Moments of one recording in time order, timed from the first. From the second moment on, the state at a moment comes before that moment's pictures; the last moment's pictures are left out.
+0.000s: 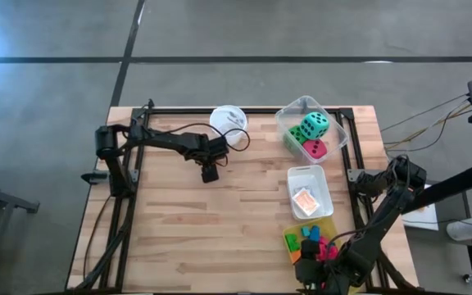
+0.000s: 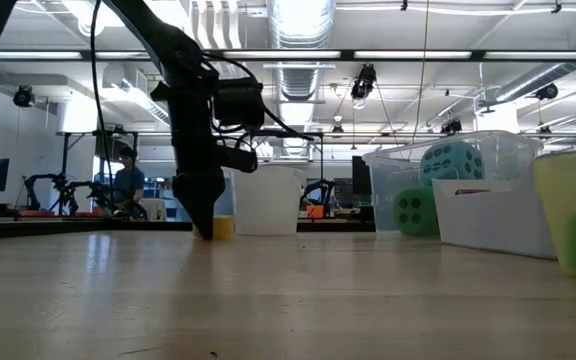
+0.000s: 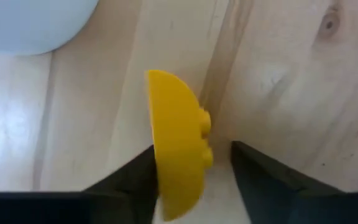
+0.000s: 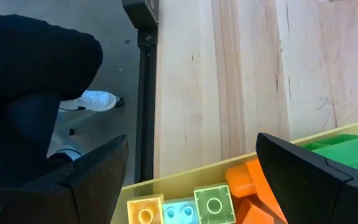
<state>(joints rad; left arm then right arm) 0.30 1.83 1.04 -0.58 -0.19 0.05 0.95 1.76 1.31 -0.64 0.34 0.94</state>
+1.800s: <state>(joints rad) -0.54 1.70 1.07 0.15 -0.26 -0.06 0.82 1.82 1.32 -0.04 1.02 0.15</state>
